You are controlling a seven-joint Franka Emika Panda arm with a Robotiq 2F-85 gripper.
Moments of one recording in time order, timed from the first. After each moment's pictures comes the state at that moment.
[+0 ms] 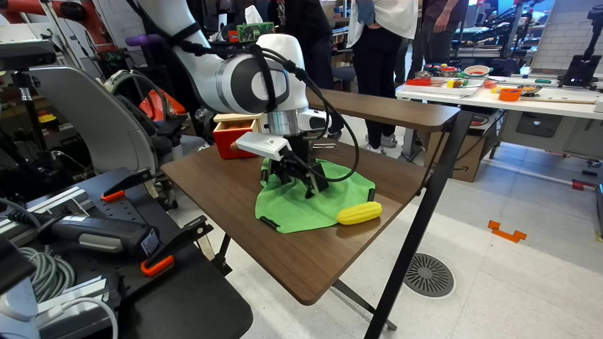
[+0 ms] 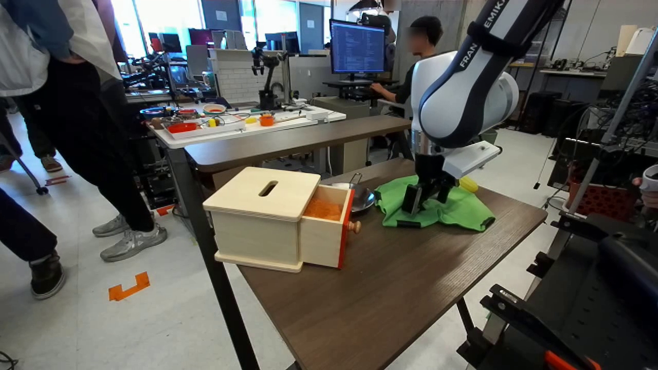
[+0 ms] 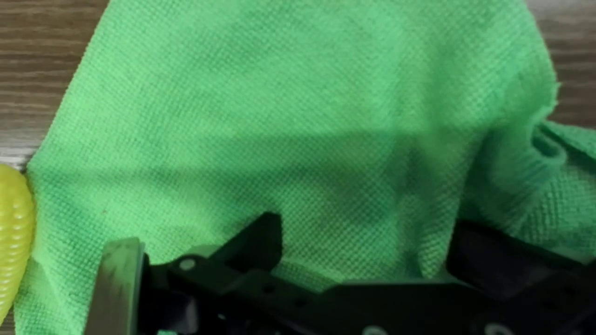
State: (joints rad) arm -0.02 0.87 -0.11 -1.85 -0.15 2.65 0.02
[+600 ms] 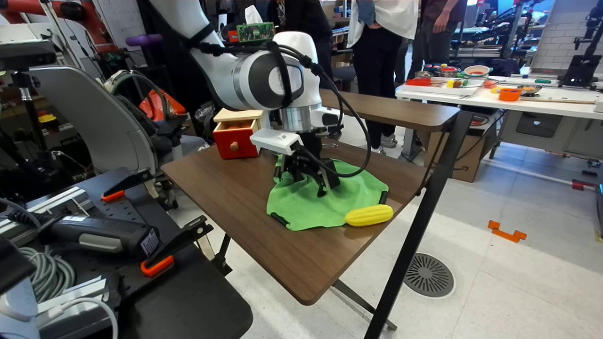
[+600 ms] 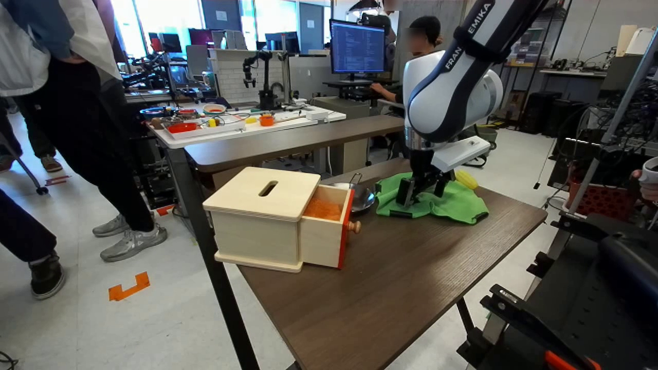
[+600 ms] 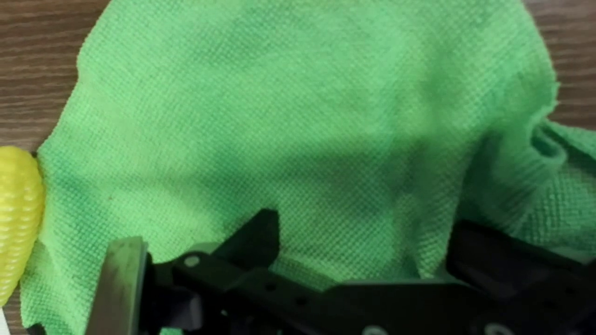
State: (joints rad) arm -0.02 0.93 -0.12 -1.72 -0.15 2.56 0.08
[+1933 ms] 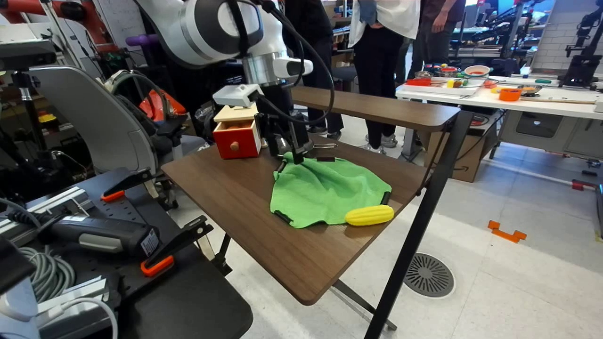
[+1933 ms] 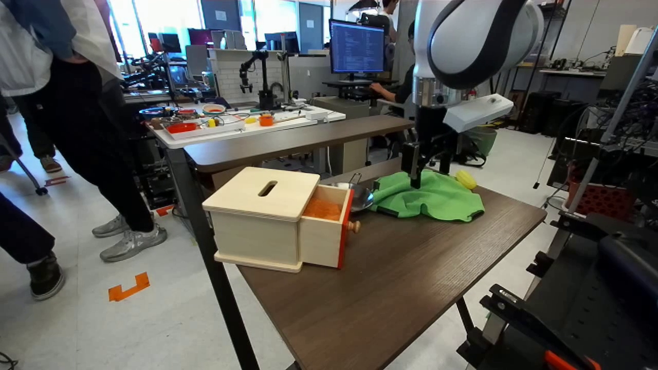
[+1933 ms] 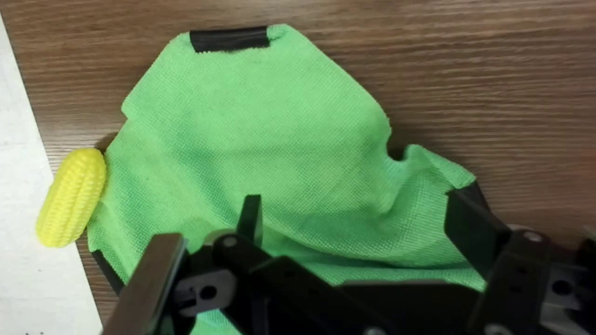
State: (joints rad) arm 0.08 0.61 -0.15 -2.03 -0.15 2.63 0.14
